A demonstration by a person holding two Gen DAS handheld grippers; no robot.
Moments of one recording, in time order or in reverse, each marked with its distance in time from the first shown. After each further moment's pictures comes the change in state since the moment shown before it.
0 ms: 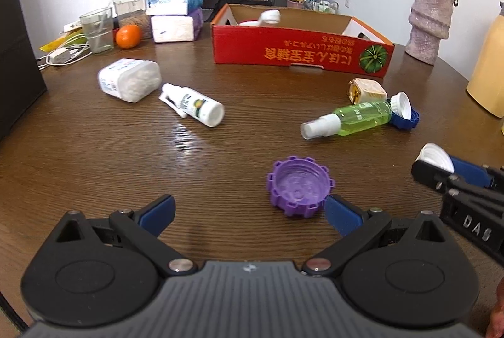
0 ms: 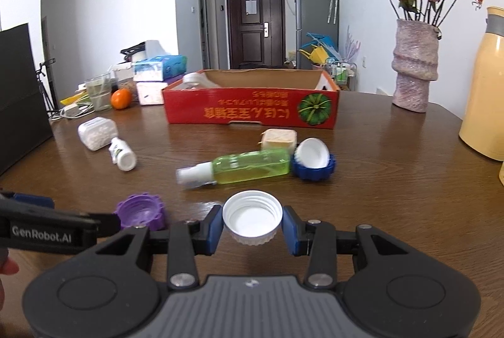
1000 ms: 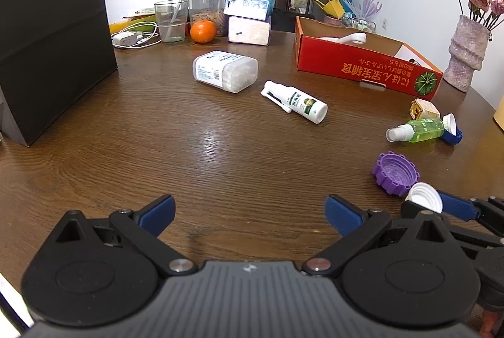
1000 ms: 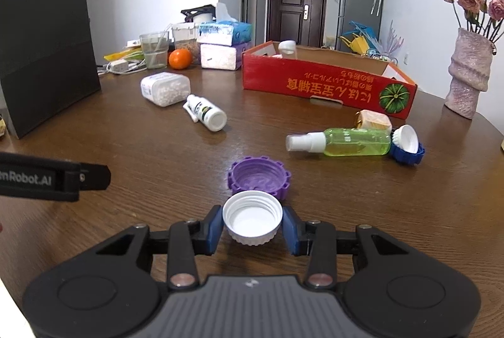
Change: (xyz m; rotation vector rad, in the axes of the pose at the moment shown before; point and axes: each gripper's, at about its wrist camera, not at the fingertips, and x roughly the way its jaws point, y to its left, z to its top) left arm -0.045 0.105 -0.025 -0.107 -0.042 0.076; right arm 0.000 0.106 -0.018 -0.122 0.090 0.087
